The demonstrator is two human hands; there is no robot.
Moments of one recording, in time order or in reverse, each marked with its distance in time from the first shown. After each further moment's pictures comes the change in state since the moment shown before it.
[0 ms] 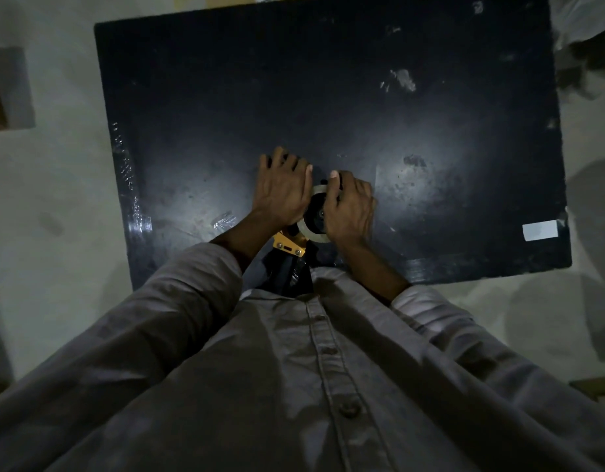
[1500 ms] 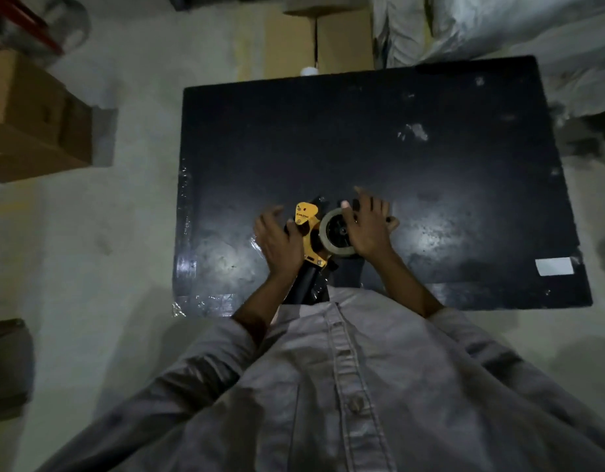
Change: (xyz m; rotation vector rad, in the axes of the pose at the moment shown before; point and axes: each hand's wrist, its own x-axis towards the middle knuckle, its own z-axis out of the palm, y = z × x) left_hand -0.095 0.003 0.013 -0.780 0.541 -0.674; right_hand 0.024 0.013 -0.017 0.008 -0.386 -0.156
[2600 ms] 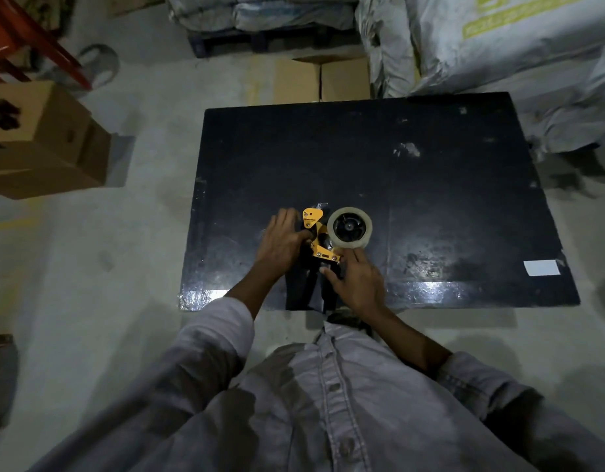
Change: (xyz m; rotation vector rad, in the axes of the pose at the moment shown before) left_hand 0.016 -0.004 -0.047 0.640 -0.329 0.821; right_hand -0.135 -0.008 0.024 -0.123 0.172 -0.232
